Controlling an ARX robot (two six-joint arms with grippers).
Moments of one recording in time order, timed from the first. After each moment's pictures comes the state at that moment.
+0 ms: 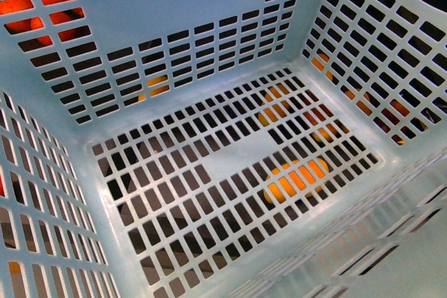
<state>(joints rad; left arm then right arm) -0.81 1.50 1.26 -0.35 -0.01 -1.30 -0.02 2.51 1.11 0.31 0.00 -0.06</state>
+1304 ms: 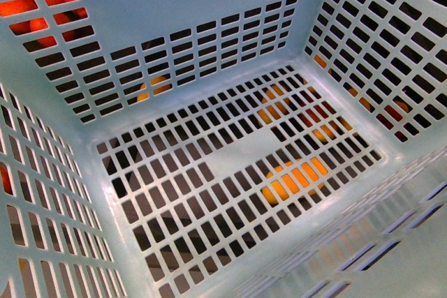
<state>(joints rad) -0.81 1.50 1.26 -0.35 -0.01 -1.30 -0.32 1.47 0.65 0.27 -0.27 -0.01</state>
